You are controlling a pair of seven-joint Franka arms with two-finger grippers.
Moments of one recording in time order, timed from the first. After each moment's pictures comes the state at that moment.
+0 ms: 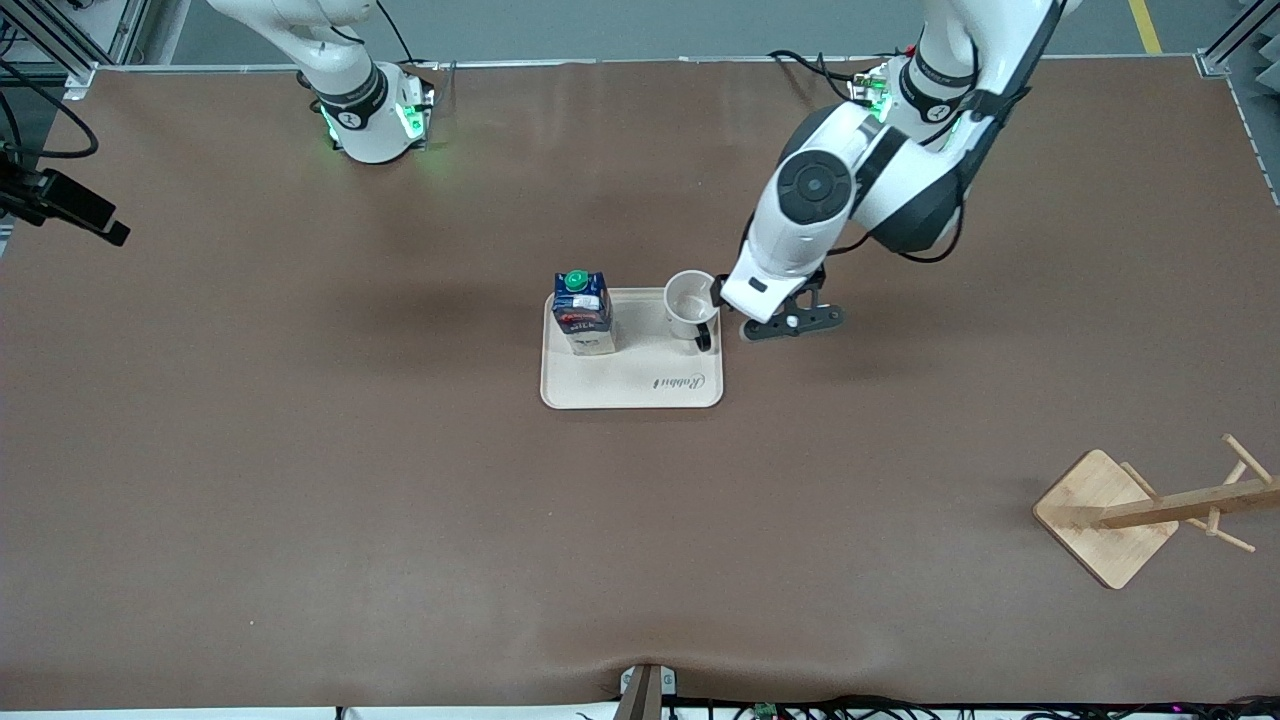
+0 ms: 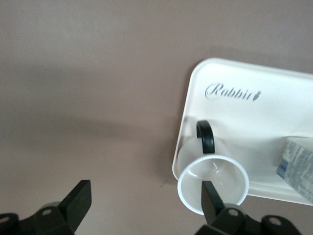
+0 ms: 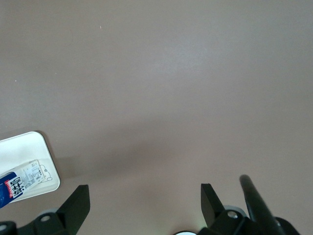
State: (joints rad) left arm -0.32 0.29 -0.37 -1.93 0.02 2.08 -0.87; right arm -0.10 -0.09 0.02 -1.61 0.02 1.49 0.19
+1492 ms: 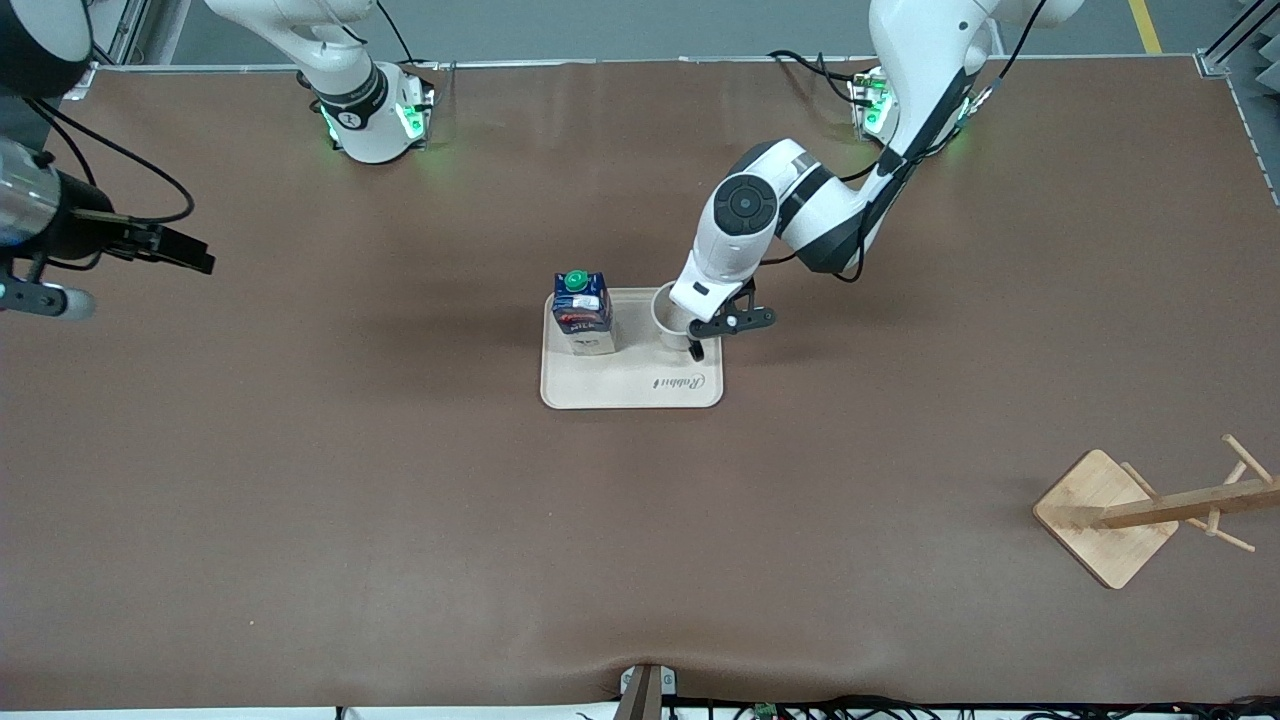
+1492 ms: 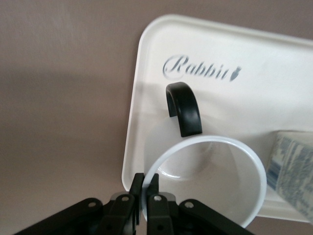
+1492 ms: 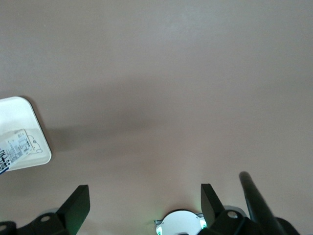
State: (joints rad) left arm -0.41 0.43 -0.36 -1.97 0.06 2.34 -0.96; right arm -0.01 0.03 0.03 -1.61 0.02 1.43 0.19
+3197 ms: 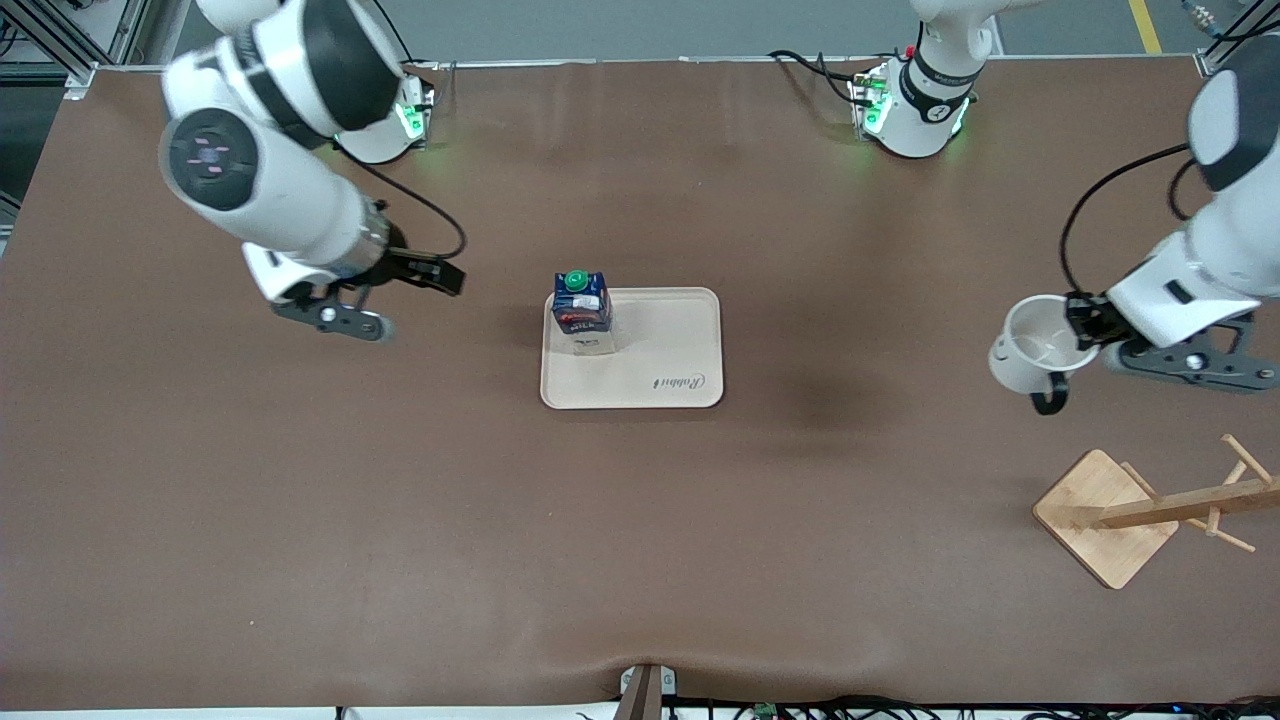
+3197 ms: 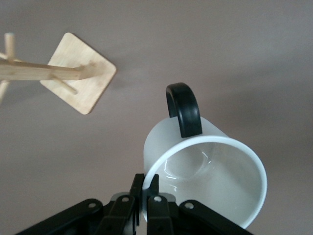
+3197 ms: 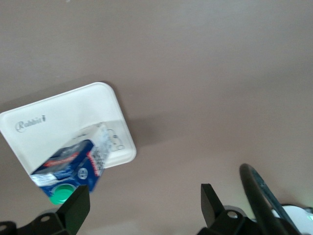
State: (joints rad) left arm 0.29 0.14 -0.35 -1.61 0.13 1.70 0.19; right arm 0.43 0.17 0.03 -1.70 0.14 1.71 0.71
